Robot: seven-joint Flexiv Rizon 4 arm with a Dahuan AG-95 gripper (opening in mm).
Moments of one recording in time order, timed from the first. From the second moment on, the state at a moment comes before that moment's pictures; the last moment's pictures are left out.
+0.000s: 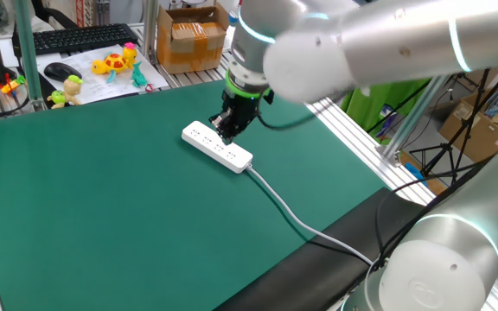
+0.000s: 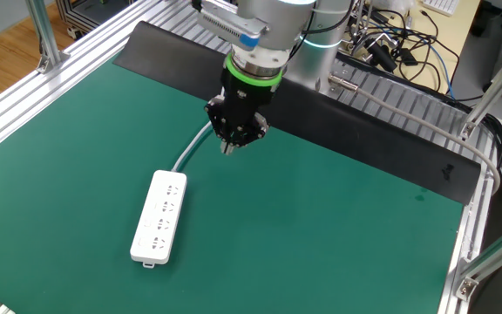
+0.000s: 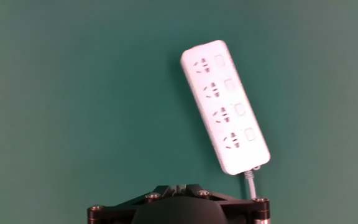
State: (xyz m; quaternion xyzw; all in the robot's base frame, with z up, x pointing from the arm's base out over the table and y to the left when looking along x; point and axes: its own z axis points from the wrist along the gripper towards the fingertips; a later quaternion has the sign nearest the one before) arm 0.489 0.011 0.170 -0.06 1.00 -0.03 0.06
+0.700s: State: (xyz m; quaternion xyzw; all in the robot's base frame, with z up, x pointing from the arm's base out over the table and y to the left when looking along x) arm 0.513 -0.012 0.163 -0.11 0.99 -0.01 0.04
